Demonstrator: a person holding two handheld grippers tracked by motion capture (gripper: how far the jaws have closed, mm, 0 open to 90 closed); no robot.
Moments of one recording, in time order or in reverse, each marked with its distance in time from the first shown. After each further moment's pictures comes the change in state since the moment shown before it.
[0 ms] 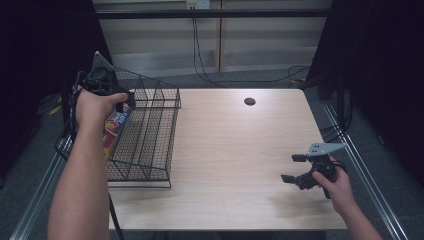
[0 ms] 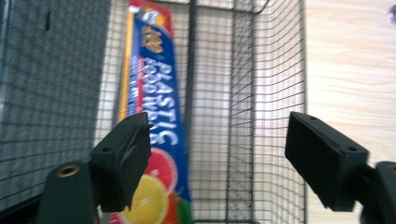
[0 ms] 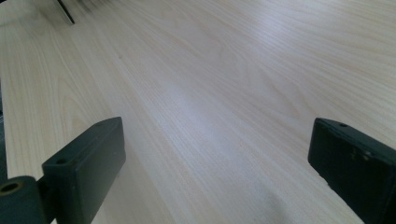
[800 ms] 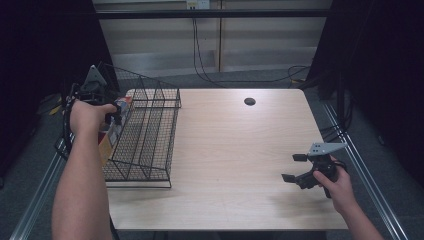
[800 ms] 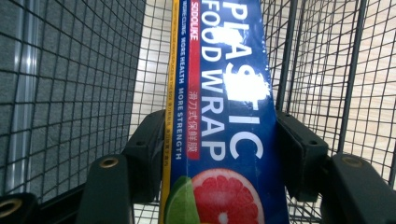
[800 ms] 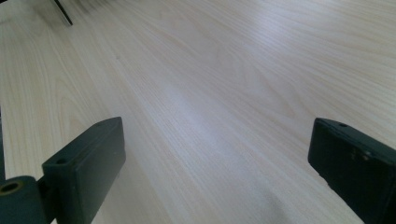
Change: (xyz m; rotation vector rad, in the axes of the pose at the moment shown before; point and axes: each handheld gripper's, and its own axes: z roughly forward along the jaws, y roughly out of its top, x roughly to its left) left arm 0.038 -0.007 0.027 0.151 0.124 -0.056; right arm -0.003 0.000 -0.001 -0.005 -0.003 -0.003
